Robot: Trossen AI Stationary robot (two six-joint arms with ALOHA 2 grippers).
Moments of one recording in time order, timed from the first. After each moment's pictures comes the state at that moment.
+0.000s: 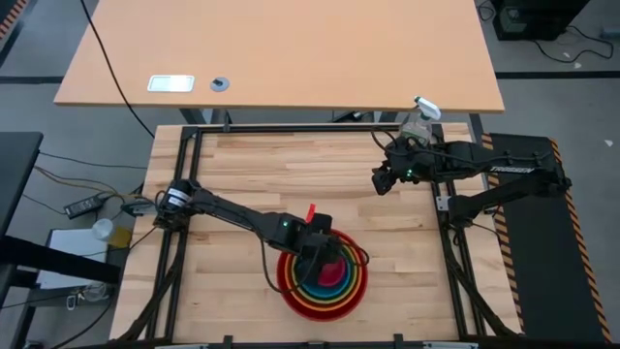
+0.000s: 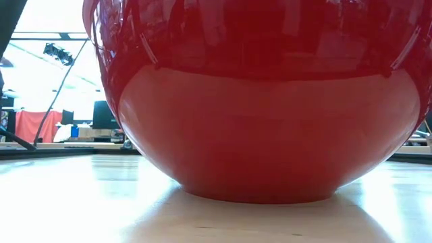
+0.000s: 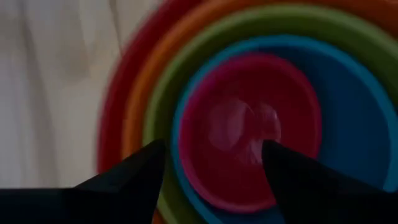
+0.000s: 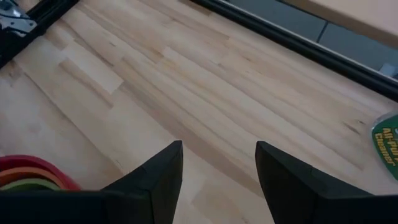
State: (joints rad) left arm -0.30 2.03 1.79 -0.81 -0.19 0.02; right arm -0.05 1.12 1.19 -1.00 0.40 0.76
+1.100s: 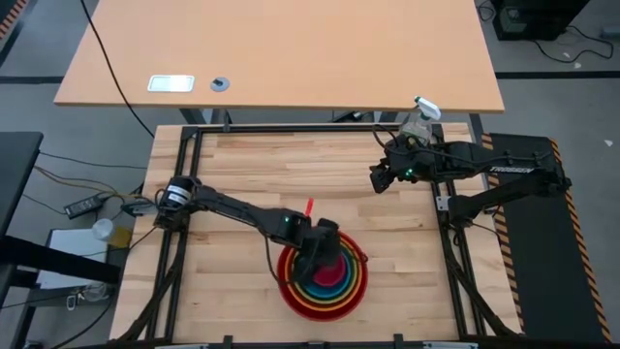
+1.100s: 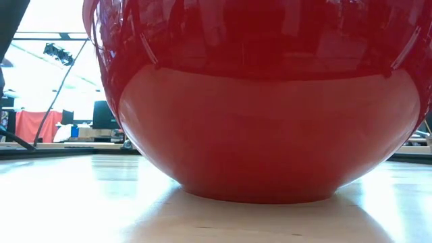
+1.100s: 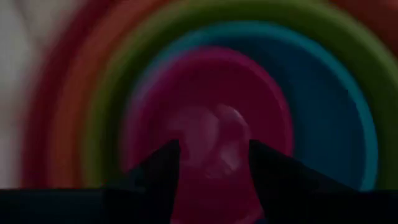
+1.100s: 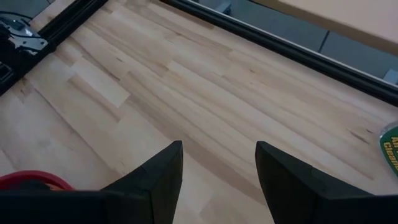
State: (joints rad) left arm -0.26 2.01 1.66 -0.65 0.05 0.25; right arm -0.05 1.13 1.19 -0.95 0.43 0.78
